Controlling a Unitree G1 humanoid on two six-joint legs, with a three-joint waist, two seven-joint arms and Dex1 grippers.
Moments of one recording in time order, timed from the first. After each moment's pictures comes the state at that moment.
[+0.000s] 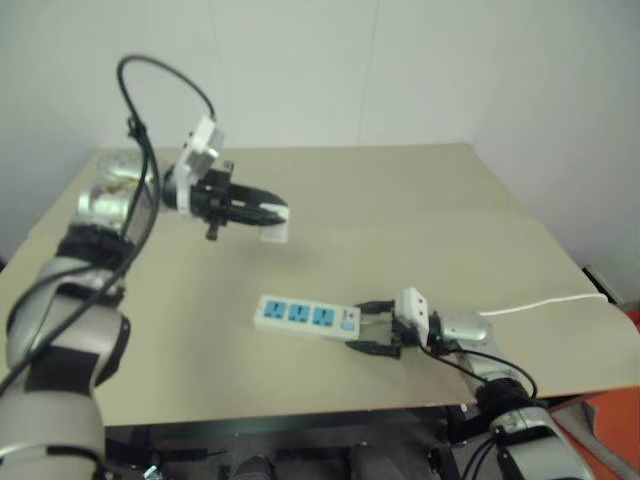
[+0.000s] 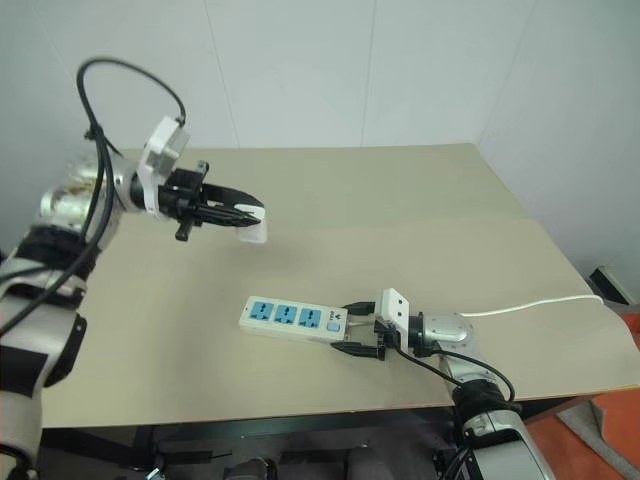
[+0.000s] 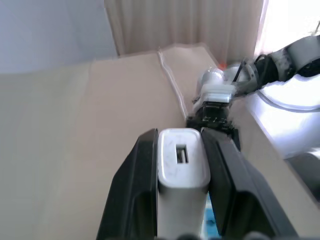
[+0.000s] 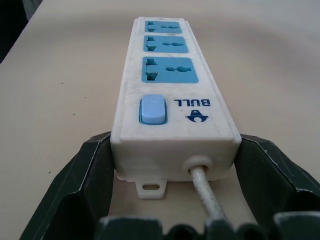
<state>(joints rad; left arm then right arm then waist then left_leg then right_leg) -1.14 0.77 -0.41 0.75 -0.77 0.11 -1.61 -0.54 -0.39 0.15 0.64 0.21 -0.34 1.30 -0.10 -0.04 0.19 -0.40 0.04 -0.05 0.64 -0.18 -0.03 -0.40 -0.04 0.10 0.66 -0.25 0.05</state>
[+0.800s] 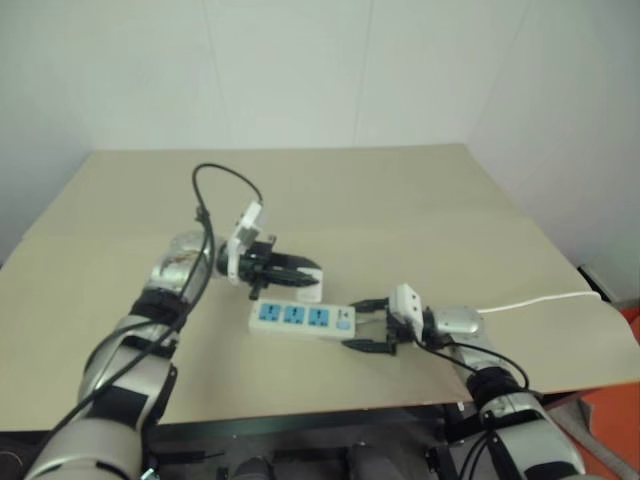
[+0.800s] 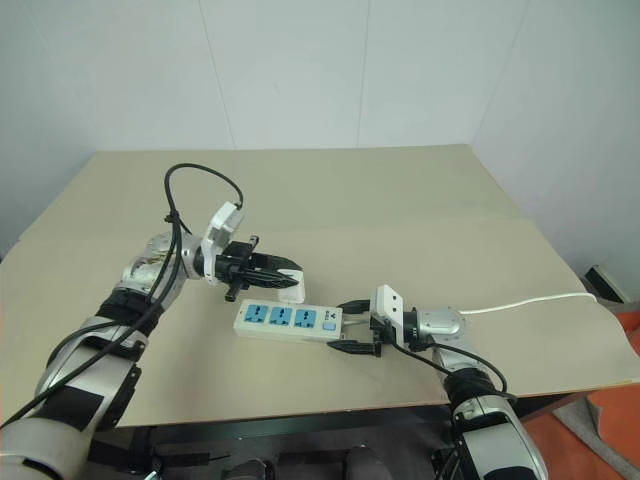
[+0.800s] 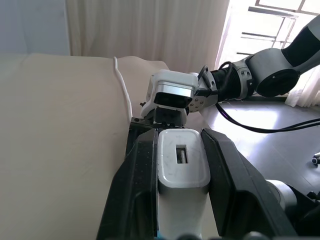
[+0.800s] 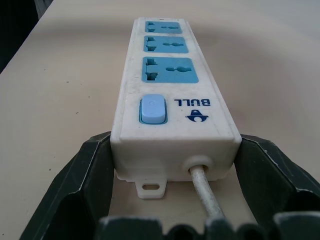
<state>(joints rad) -0.96 0.53 -0.32 0.72 -0.59 0.11 -1.61 -0.59 -0.36 0.15 0.75 0.20 -0.39 1.33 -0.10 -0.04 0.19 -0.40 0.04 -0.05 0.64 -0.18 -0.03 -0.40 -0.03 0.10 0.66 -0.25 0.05</state>
